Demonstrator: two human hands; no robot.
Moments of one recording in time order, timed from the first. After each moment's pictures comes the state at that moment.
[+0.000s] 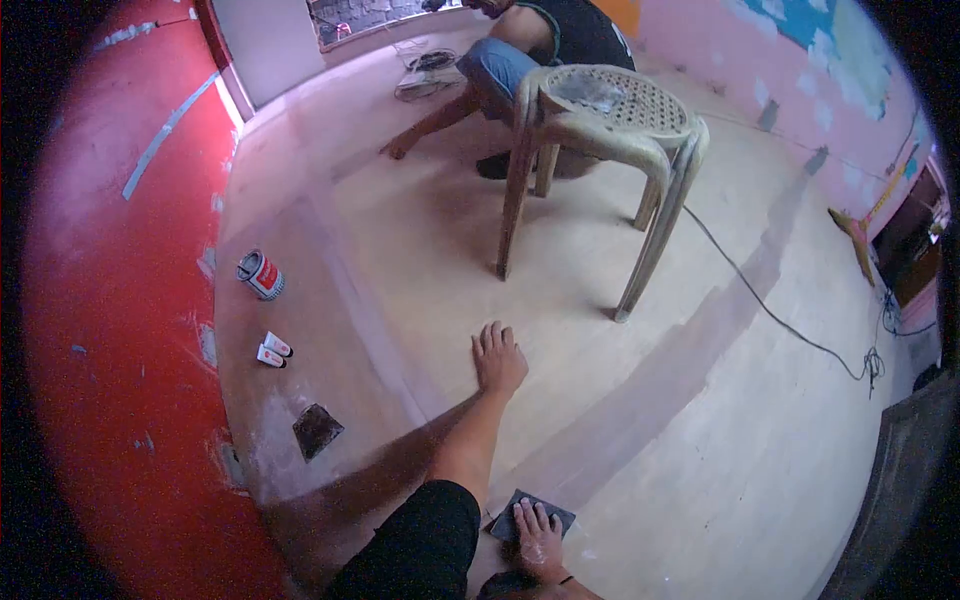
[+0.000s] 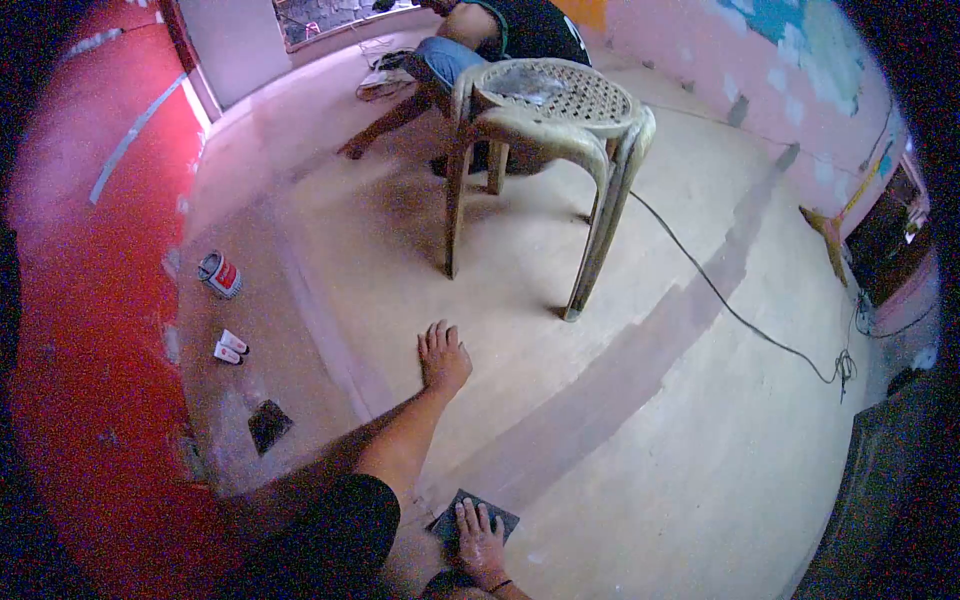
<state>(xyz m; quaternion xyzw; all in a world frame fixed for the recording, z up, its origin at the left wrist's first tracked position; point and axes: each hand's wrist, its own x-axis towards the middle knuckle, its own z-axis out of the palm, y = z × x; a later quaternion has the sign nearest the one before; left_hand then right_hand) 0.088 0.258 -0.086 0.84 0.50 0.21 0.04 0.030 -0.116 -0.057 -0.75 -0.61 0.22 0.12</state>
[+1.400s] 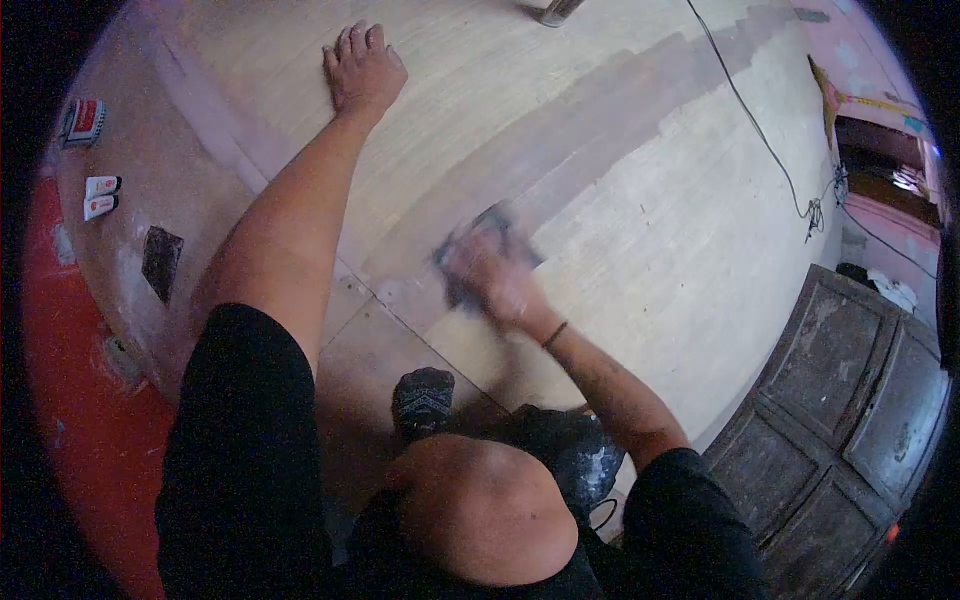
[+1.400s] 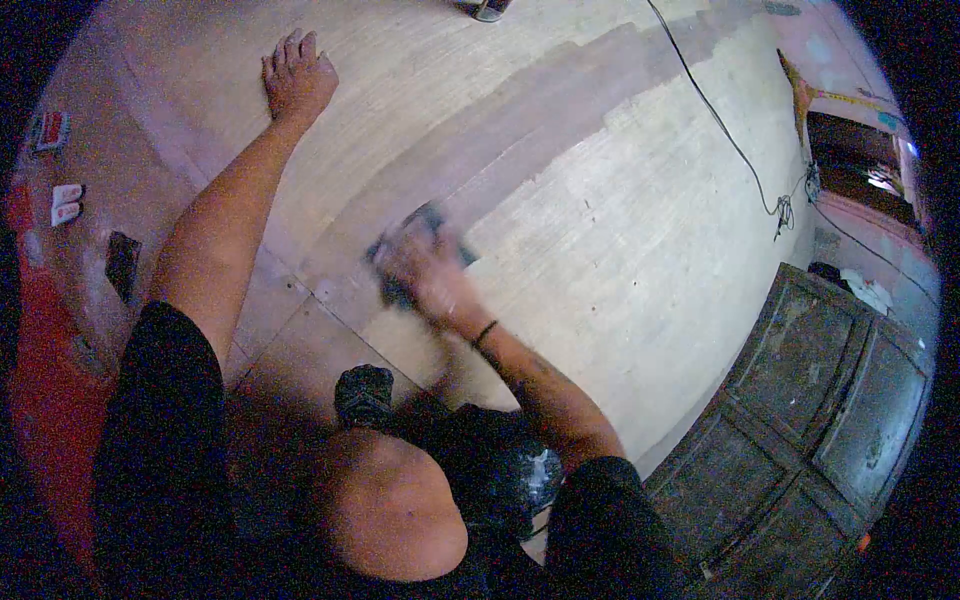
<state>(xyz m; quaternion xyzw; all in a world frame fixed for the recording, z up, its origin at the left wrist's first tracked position) 0.088 0.273 -0.132 0.84 0.47 0.23 -0.11 0.154 -0.102 -0.071 -0.63 -0.75 0.19 0.02</state>
